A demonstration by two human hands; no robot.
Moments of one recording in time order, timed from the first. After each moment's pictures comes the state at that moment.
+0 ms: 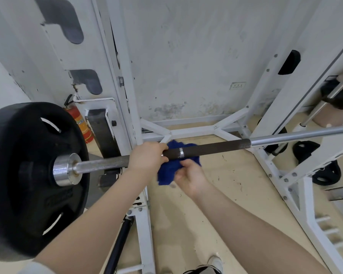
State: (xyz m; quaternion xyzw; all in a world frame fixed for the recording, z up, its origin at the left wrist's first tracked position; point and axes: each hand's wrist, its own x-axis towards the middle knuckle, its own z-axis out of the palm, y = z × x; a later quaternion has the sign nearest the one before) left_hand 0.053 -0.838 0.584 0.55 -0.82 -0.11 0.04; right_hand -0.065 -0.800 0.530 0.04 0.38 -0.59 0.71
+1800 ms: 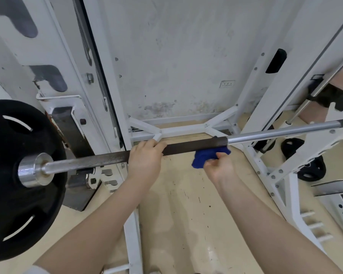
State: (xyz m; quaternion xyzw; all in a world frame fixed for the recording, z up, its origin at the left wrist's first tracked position) left_hand -0.004 -0.817 0.558 0.57 -0.81 -0.07 0.13; right_hand -0.191 -0.797 0.530 0.18 0.33 -0.71 0.60
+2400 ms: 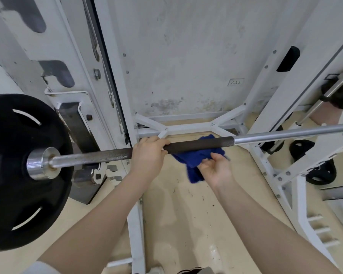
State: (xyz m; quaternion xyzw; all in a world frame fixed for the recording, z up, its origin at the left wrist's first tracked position) left_hand -0.001 -0.822 0.565 0.58 -0.79 -0.13 0.16; right_hand -0.172 -0.793 0.531 0.10 0.36 -0.68 0.63
